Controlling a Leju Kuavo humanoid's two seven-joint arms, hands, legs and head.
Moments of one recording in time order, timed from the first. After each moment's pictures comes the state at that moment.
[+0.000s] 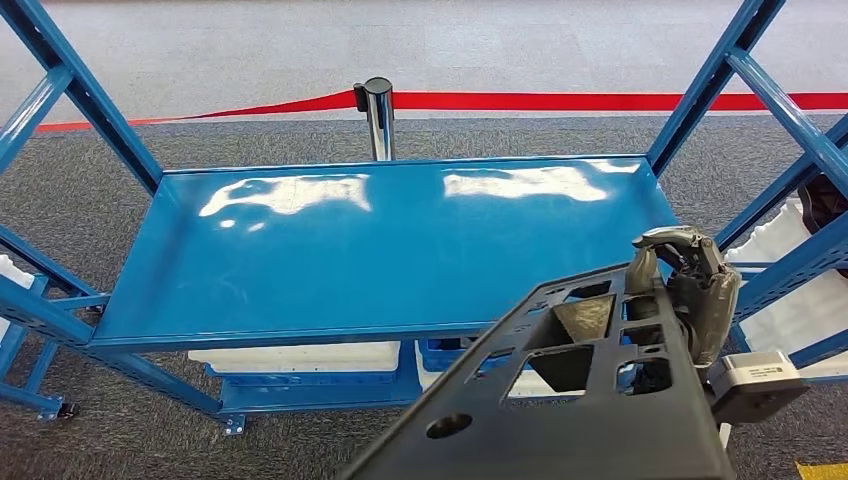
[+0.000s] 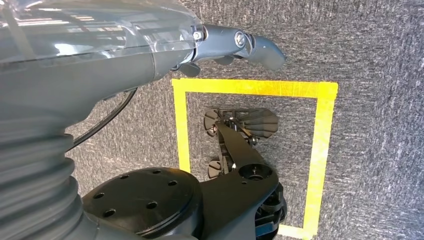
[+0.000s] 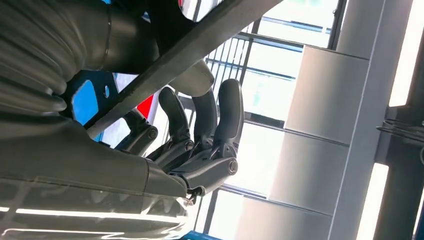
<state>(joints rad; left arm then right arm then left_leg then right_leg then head) -0.04 -0.15 0.88 -0.18 -0.74 -0.09 -0.33 0.08 -0.23 0.14 -2.10 0.03 -0.35 -0.34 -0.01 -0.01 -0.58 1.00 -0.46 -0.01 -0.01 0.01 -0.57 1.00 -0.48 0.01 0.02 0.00</state>
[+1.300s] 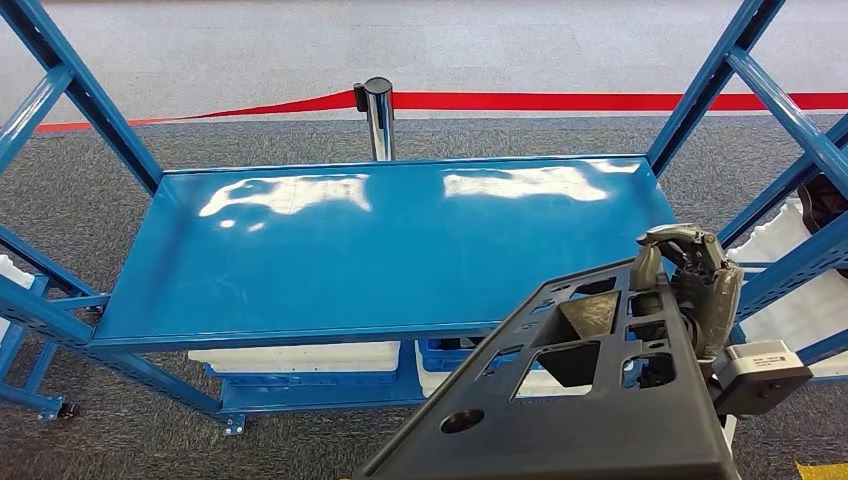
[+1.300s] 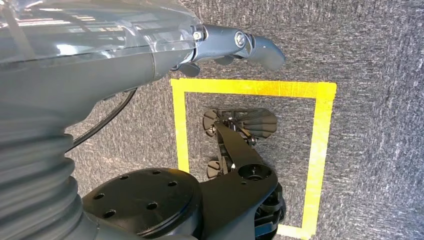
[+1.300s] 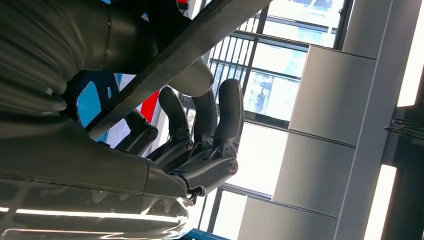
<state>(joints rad) -0.04 -0.15 0.89 -0.18 -0.76 -0.10 -0.33 0.08 -0.23 0.10 -2.08 0.01 -0.31 -0.34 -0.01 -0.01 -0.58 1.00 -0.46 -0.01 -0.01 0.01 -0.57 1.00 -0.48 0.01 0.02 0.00</state>
